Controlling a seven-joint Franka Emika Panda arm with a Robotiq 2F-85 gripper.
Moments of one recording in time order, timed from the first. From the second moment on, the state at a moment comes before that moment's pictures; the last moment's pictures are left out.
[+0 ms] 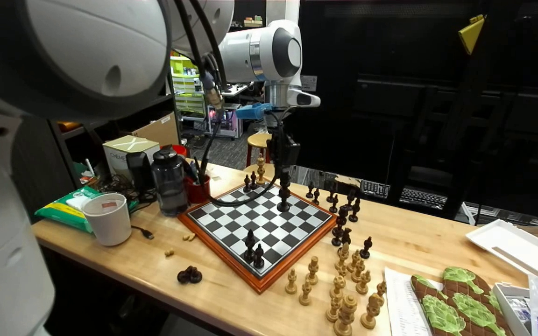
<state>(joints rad) -0.01 0.08 -0.06 -1.76 -0.15 1.62 0.73</state>
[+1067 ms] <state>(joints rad) -0.01 -0.02 -0.04 -1.84 -0.25 1.53 0.74</state>
